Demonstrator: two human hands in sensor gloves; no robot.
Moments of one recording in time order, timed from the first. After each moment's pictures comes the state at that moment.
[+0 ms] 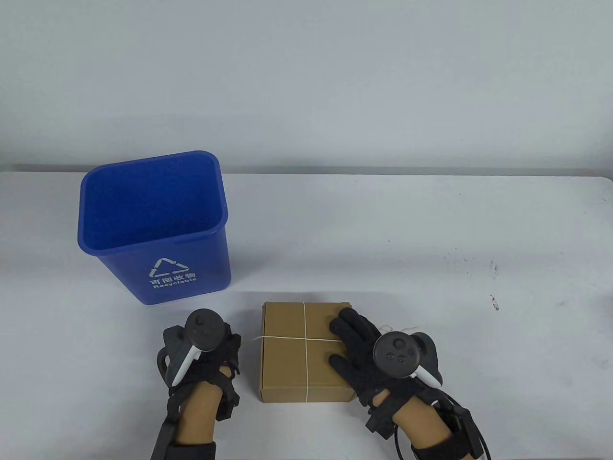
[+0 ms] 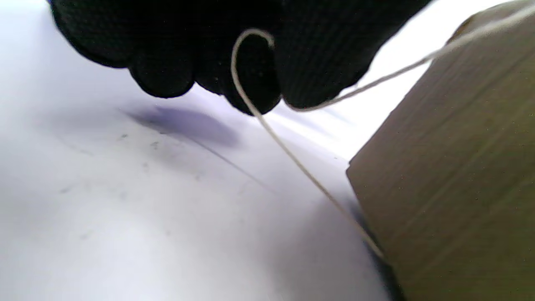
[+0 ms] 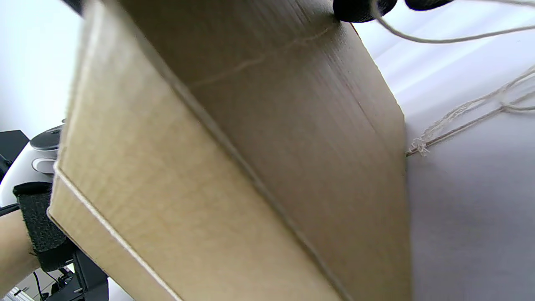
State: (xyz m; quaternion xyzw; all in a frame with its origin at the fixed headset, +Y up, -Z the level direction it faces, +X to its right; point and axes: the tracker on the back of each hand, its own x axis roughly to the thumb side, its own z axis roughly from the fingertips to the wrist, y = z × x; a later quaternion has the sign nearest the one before) left_hand -0.209 -0.749 -0.274 -0.07 0.08 0.22 0.97; right_hand 0.125 -0.727 -0.256 0.26 0.07 0.90 0.34
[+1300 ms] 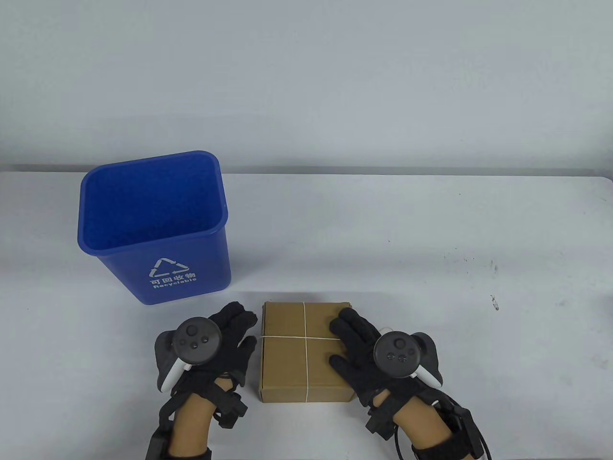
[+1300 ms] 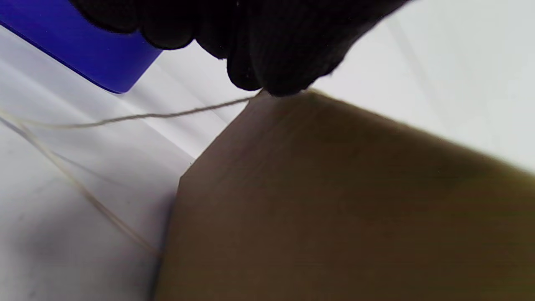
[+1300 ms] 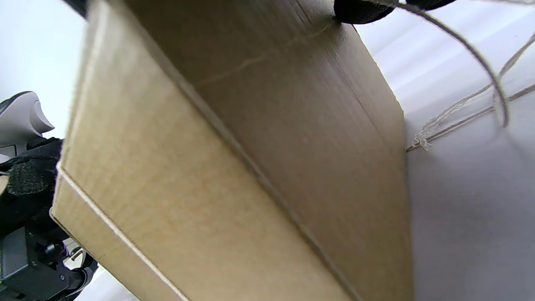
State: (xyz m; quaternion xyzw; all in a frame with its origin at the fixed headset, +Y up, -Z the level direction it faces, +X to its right) left_hand -0.185 -0.713 -0.253 -0.03 -0.09 0.35 0.93; right_hand 0.126 -0.728 -0.256 0.26 0.07 0.90 0.34
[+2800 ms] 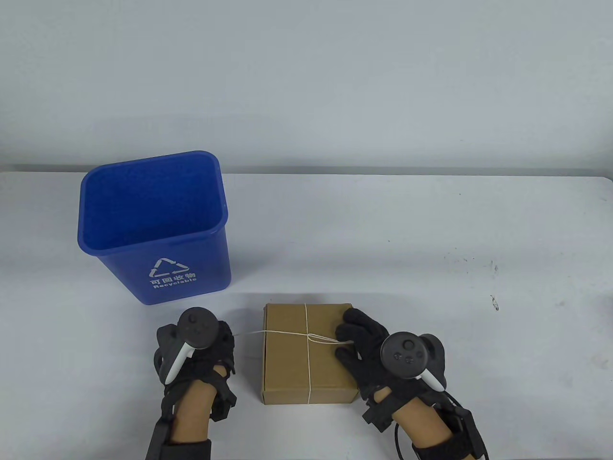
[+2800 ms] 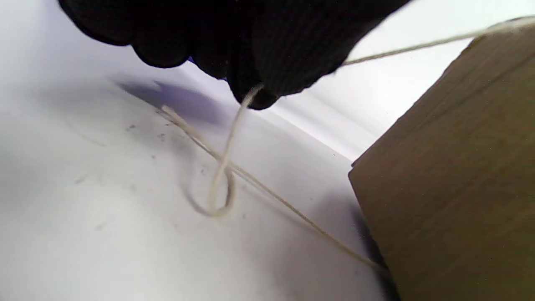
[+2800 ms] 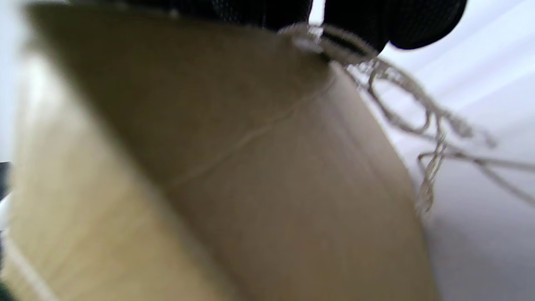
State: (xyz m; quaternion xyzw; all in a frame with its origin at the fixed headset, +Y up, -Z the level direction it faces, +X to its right) left_hand -0.215 -0.745 -0.272 -0.09 0.07 0.25 0.96; right_hand 0.137 -0.714 -0.256 0.21 -0.02 0.91 0.34
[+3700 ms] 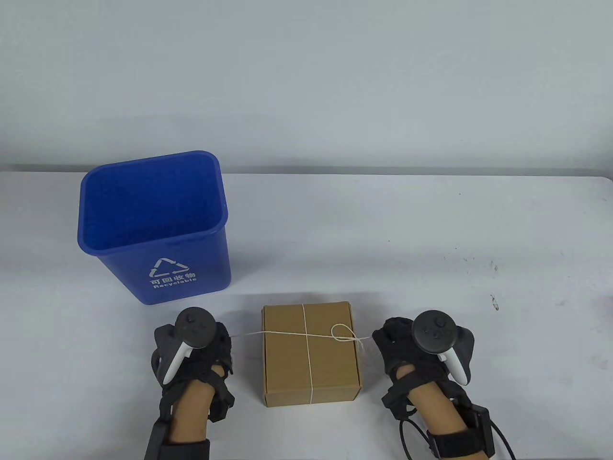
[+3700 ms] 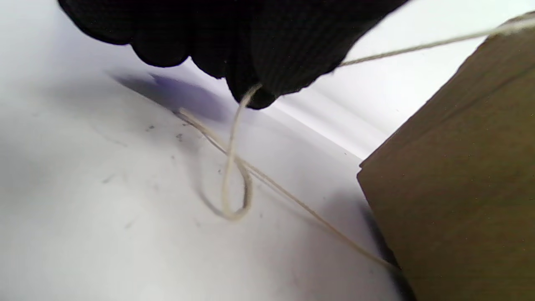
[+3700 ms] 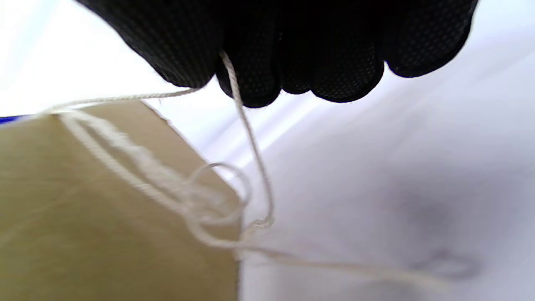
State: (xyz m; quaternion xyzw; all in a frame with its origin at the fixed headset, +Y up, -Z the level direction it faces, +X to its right) left_hand -0.218 -0.746 -0.271 -0.10 0.09 0.25 0.96; right_hand 0.198 -0.740 -0.285 0.01 0.06 0.93 0.35
